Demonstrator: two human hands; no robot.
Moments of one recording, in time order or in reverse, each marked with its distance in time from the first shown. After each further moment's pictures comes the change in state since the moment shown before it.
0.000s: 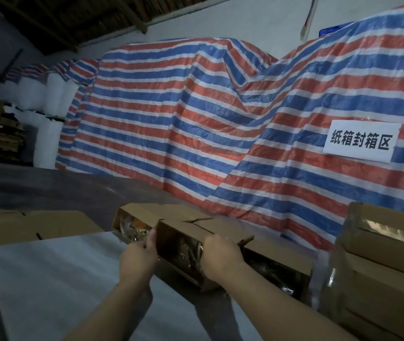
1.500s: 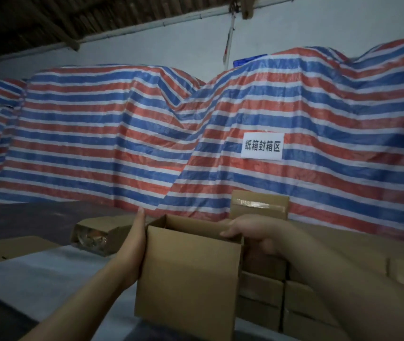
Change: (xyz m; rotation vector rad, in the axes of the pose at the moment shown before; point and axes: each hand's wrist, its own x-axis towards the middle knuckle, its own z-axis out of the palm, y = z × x) left_hand -0.234 0.128 -0.090 -0.569 -0.662 -0.049; right_hand -0.268 0.124 -0.150 1.139 -0.198 0.500
